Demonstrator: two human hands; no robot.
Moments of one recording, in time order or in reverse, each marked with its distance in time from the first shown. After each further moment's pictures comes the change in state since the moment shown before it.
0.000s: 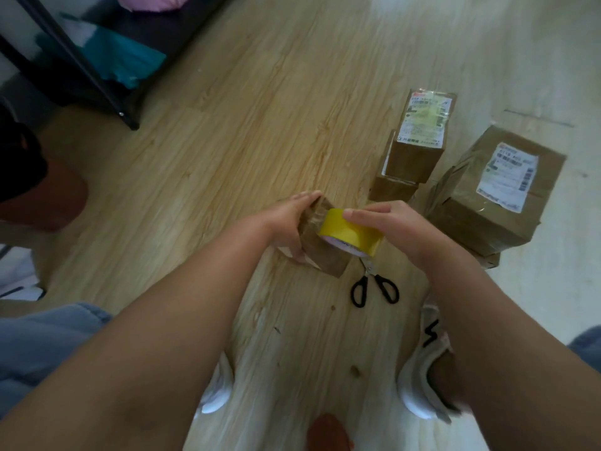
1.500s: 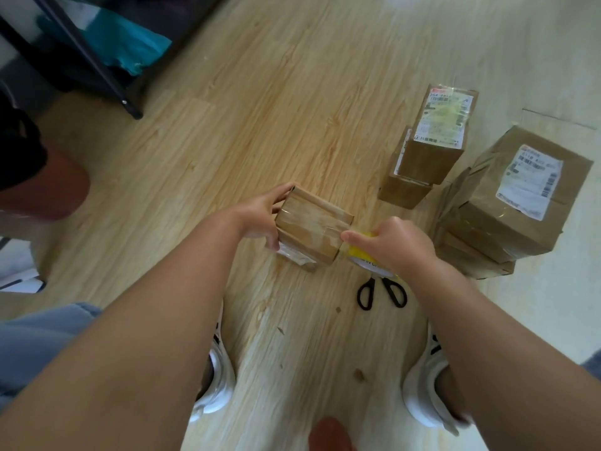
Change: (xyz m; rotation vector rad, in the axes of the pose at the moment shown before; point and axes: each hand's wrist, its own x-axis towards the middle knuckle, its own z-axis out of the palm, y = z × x) left_hand -0.025 -0.033 -0.024 -0.508 -0.030 -0.149; right_hand 0.032 0.029 0.026 -0.695 0.179 0.118
